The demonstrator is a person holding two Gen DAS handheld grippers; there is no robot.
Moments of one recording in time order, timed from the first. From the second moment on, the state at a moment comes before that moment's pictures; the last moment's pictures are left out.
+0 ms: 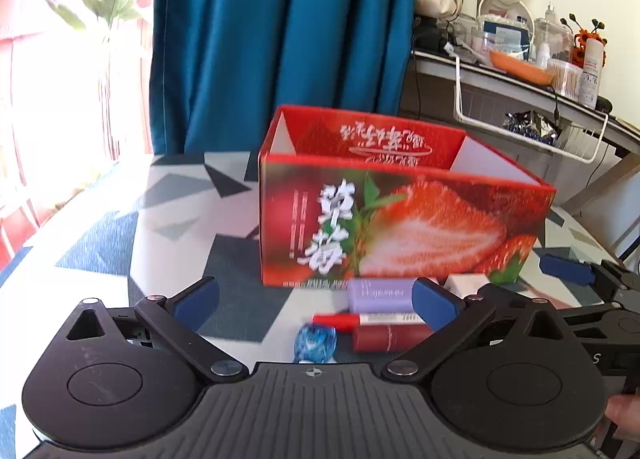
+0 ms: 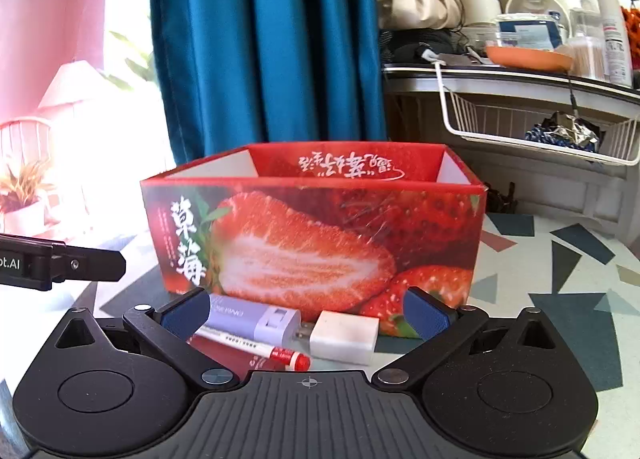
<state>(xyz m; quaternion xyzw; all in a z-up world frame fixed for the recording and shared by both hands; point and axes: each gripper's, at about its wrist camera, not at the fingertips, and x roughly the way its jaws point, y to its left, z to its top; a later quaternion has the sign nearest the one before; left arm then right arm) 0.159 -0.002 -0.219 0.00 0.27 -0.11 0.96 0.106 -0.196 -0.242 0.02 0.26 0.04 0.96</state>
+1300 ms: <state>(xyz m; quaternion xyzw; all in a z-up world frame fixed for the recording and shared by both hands) 0.184 -0.023 -0.266 -0.03 0.35 -0.18 0.92 0.118 -0.183 -0.272 0.00 0.35 0.12 0.93</state>
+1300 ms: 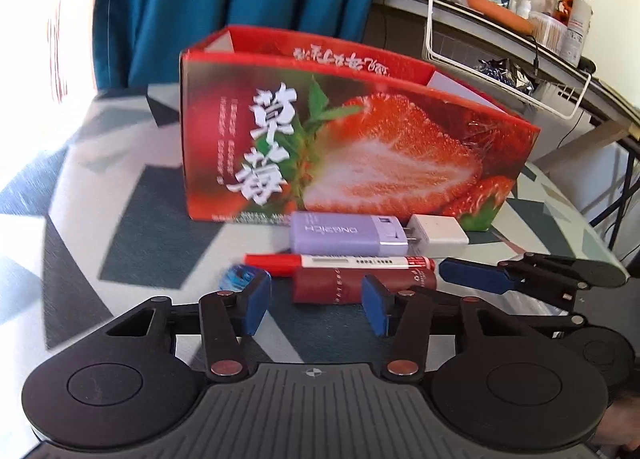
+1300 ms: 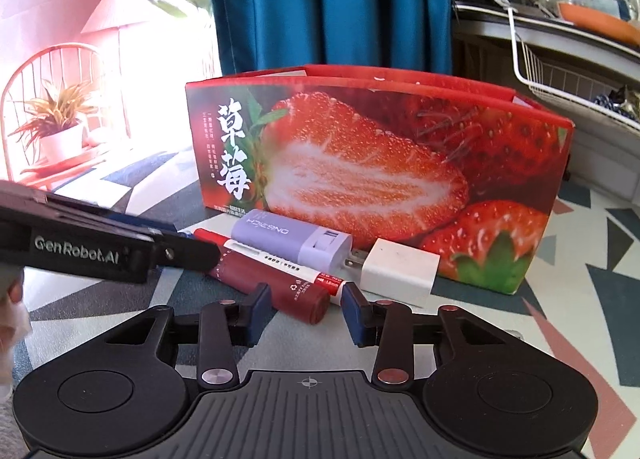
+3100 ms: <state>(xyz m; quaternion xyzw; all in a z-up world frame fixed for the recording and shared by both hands) 0.182 -0.028 -0.191 -0.05 0.27 -0.22 0.94 0.126 -0.192 -0.196 0.01 0.27 0.12 0.95</state>
